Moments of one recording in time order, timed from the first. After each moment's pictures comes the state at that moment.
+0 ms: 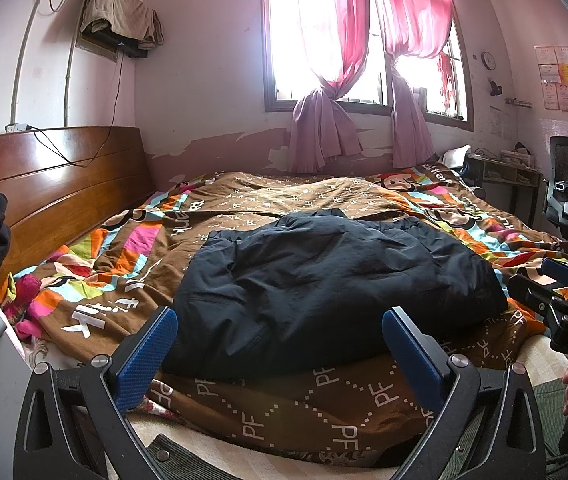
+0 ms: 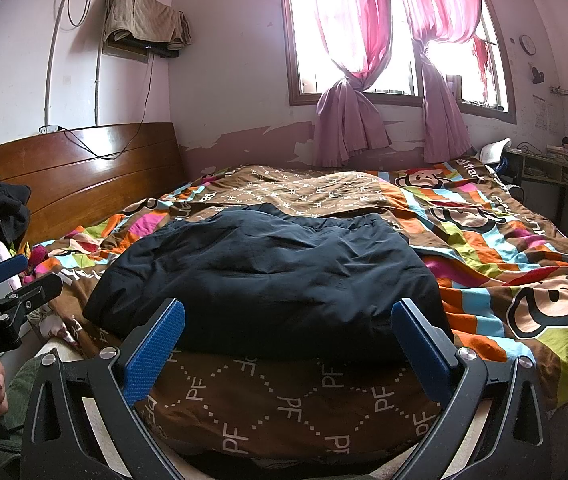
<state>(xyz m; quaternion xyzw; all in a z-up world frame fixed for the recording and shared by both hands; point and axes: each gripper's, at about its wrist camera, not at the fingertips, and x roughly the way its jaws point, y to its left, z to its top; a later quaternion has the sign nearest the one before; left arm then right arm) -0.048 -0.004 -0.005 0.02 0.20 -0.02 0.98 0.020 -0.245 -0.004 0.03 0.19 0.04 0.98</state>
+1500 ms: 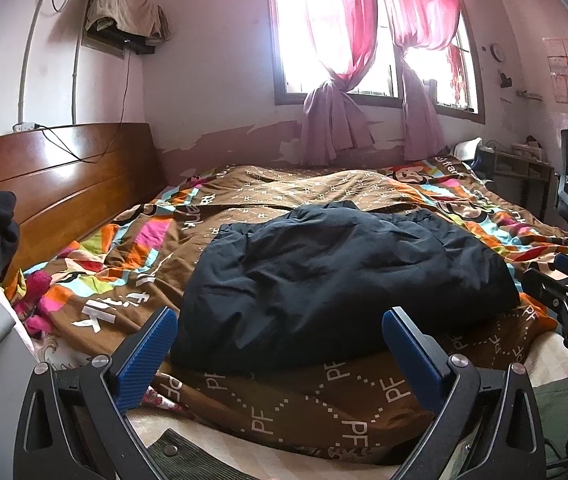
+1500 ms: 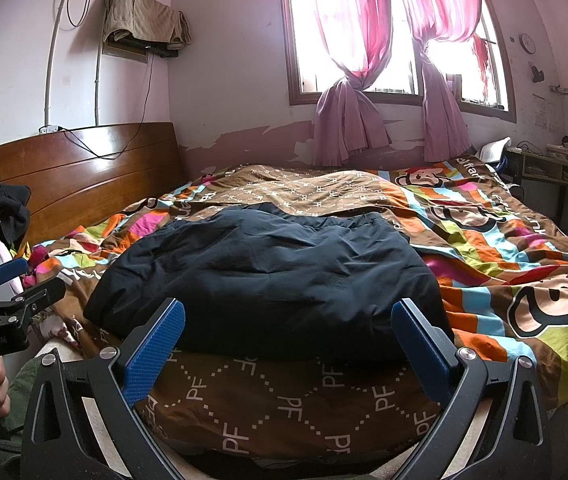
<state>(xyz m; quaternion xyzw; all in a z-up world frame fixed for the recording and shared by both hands) -0.044 0.000 -0.005 0.03 0.21 0.01 0.98 0.020 -0.244 -0.005 0.03 0.19 0.04 0.98</state>
